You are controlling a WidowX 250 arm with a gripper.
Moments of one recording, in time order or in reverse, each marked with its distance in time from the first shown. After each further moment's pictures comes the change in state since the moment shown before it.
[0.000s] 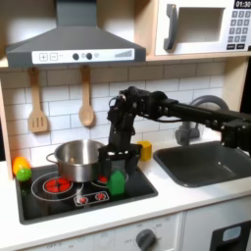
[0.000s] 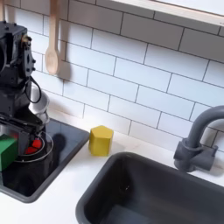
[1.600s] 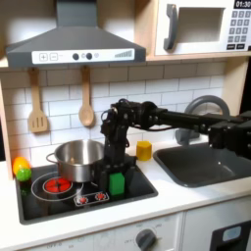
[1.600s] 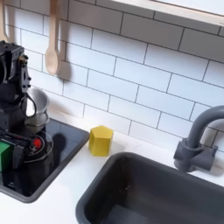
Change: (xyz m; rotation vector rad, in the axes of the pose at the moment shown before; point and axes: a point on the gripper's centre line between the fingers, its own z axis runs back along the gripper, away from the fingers) arm -0.003 0.006 -0.029 -0.018 0.081 -0.009
